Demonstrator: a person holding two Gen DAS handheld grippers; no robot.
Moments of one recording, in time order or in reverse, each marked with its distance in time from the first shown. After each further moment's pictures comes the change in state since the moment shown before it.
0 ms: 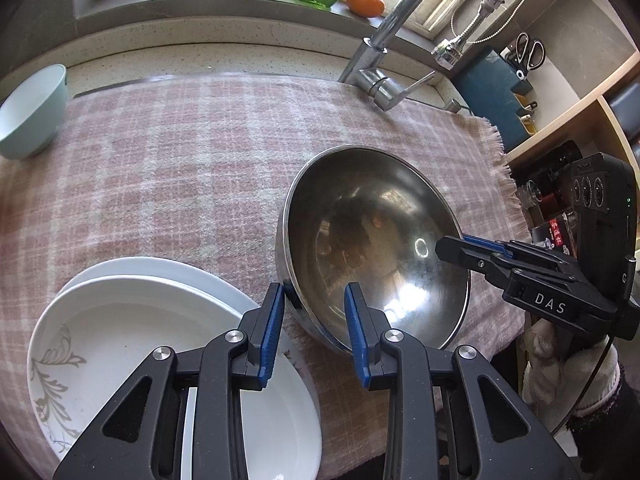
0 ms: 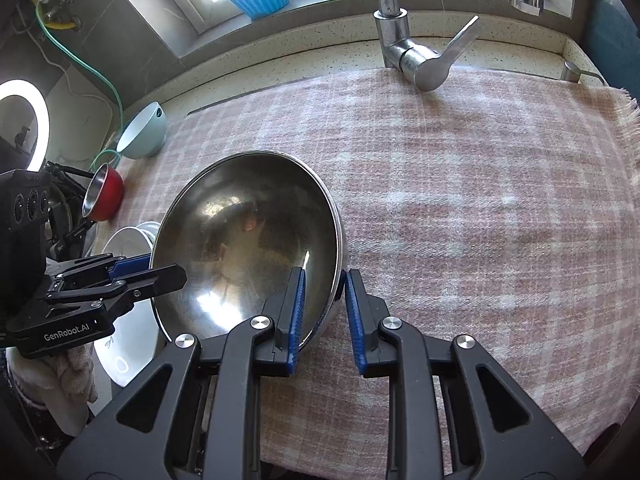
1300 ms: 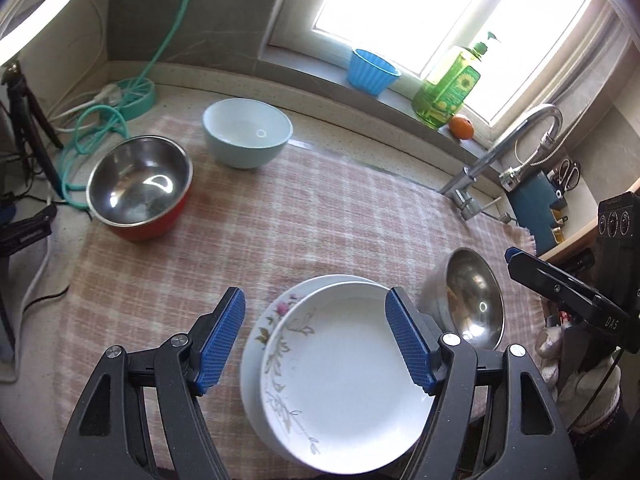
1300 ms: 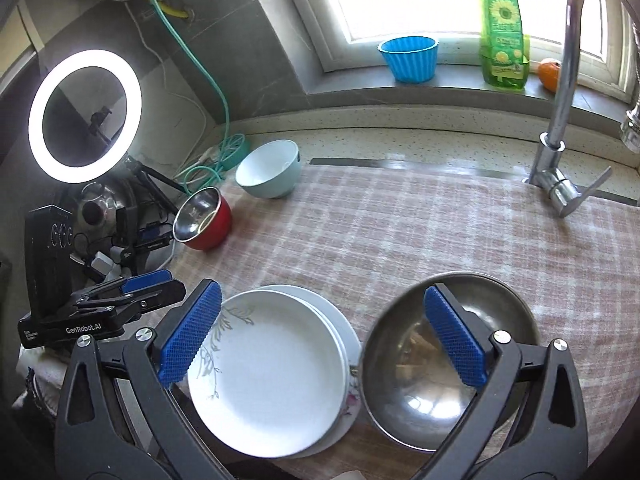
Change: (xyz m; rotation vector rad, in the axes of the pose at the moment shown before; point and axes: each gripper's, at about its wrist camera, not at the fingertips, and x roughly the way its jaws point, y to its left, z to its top) left arm -0.131 0.126 -0.046 -0.260 -0.295 0.137; right arm -0.019 0.160 0.035 -0.215 -0.160 0.173
